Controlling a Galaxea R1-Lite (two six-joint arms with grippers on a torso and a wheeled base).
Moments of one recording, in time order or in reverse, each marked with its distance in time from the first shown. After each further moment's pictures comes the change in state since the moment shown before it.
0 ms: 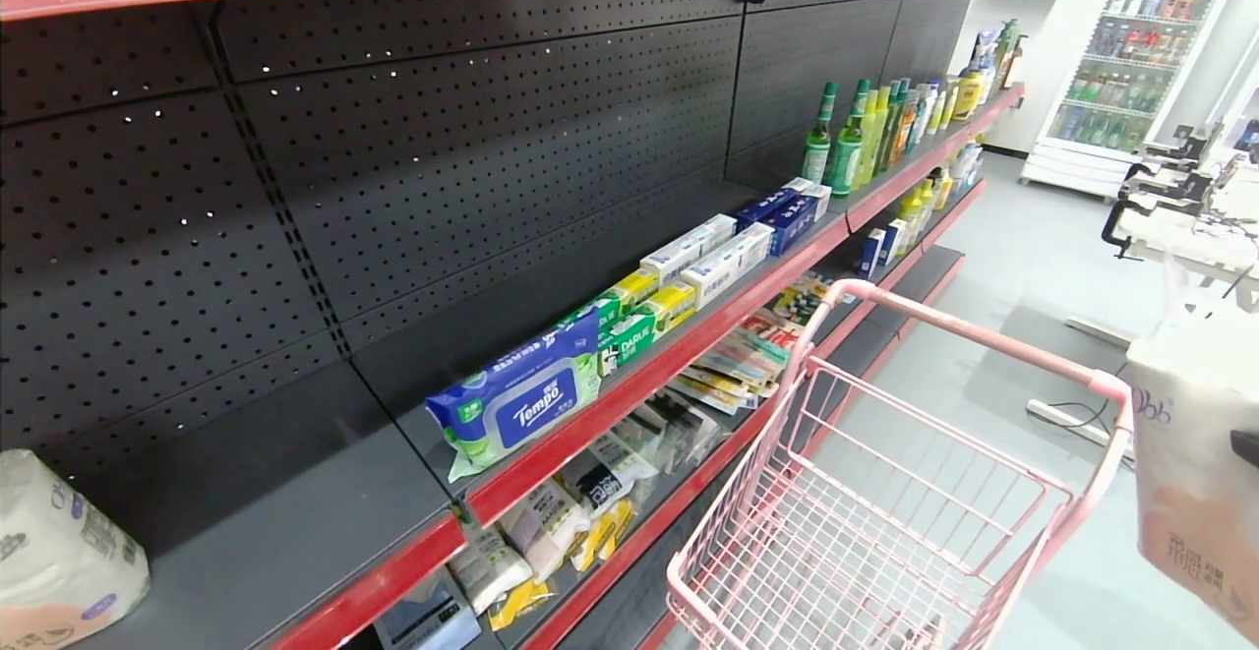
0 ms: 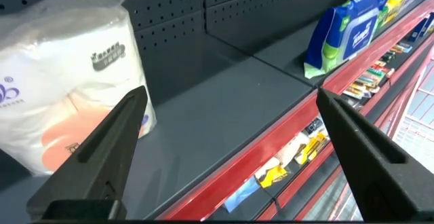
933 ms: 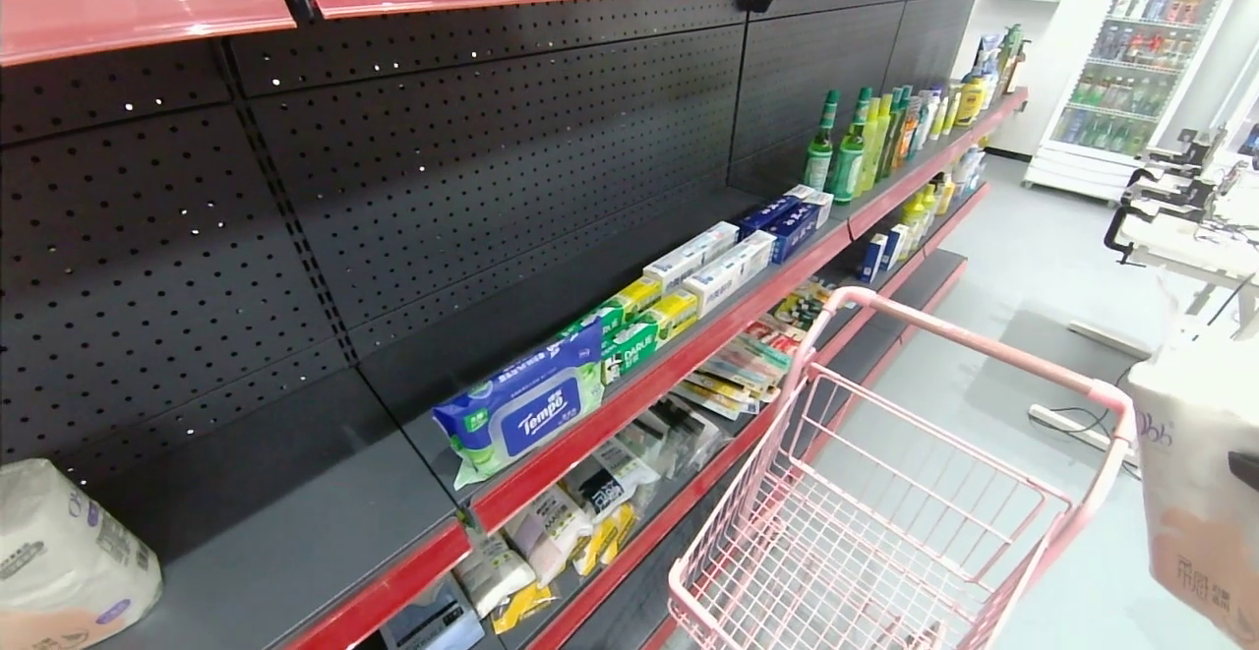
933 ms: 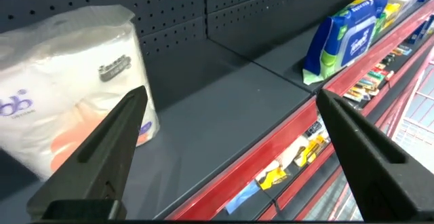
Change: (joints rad) left arm 0.000 0.000 0.000 0.000 0.000 0.000; right arm -0.026 0.005 0.040 -0.009 -0.001 -0.030
